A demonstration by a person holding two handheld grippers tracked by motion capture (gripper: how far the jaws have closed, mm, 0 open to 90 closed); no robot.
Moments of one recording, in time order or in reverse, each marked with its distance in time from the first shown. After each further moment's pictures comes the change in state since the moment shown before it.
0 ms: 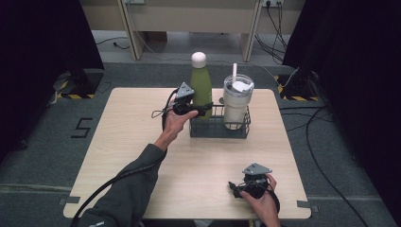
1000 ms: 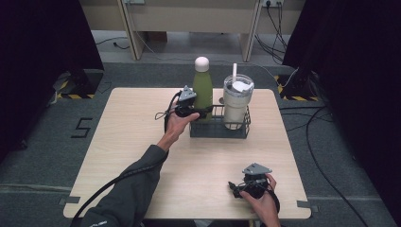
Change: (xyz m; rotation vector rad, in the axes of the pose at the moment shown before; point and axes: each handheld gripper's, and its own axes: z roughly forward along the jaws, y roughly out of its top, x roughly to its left) left arm 0.003 -0.017 0.014 0.032 0.017 0.008; right arm 0.001 0.000 0.000 0.002 0.002 0.008
